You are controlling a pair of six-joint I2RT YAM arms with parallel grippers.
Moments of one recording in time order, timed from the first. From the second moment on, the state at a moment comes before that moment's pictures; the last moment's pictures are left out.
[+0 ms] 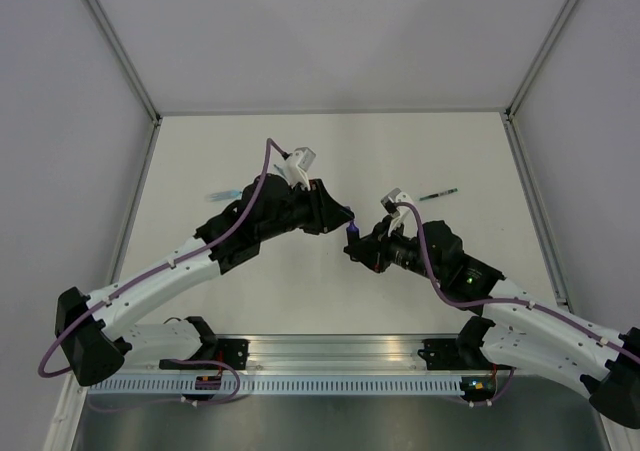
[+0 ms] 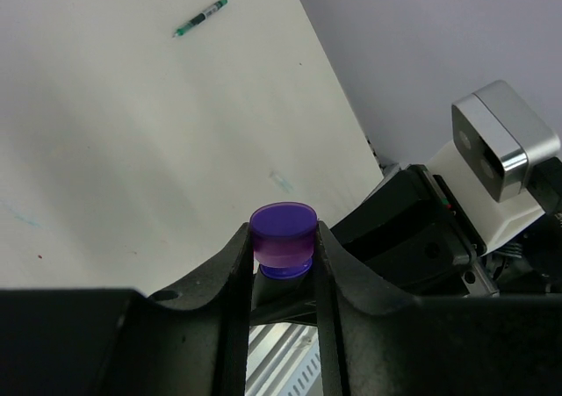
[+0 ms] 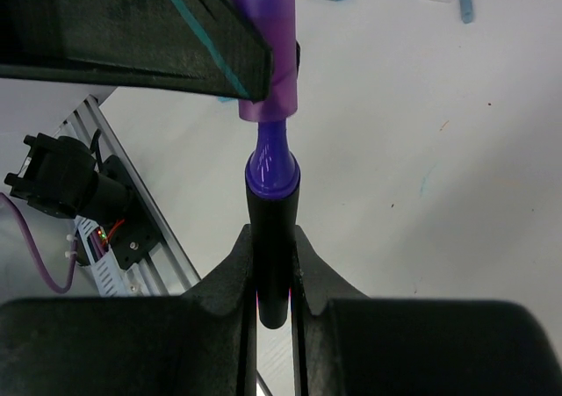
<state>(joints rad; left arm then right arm) -0.87 1.16 1.02 -0.15 0.11 -0.73 0.86 0.85 0.58 0.05 -0.13 0.42</state>
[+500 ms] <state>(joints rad) -0.87 1.19 0.99 -0.12 0.16 -0.69 0.86 0.88 0.59 0.04 -0.12 0.41</state>
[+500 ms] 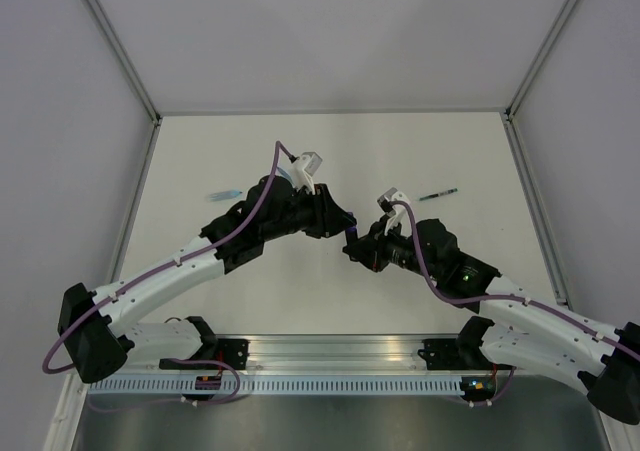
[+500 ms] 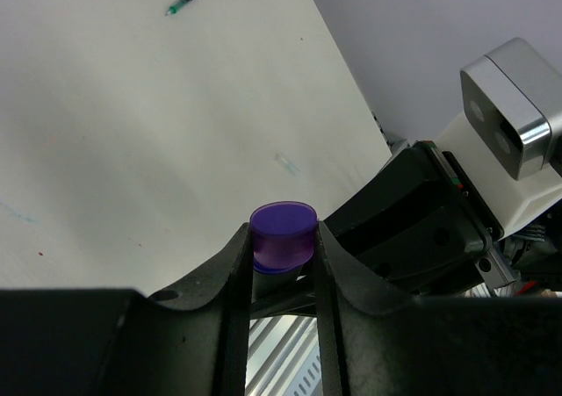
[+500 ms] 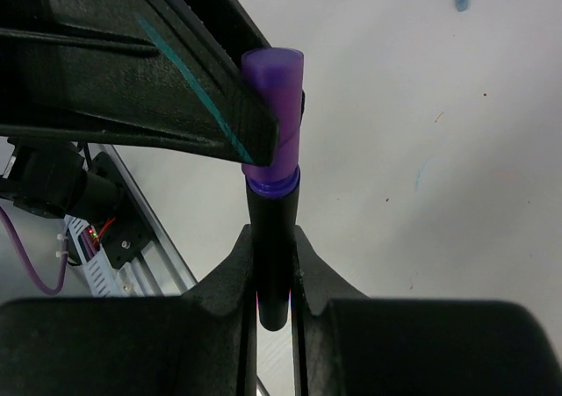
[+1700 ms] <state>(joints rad) -0.87 0.95 0.96 -0.10 0.35 -0.54 0.86 0.75 0.59 0.11 -0.41 0.38</state>
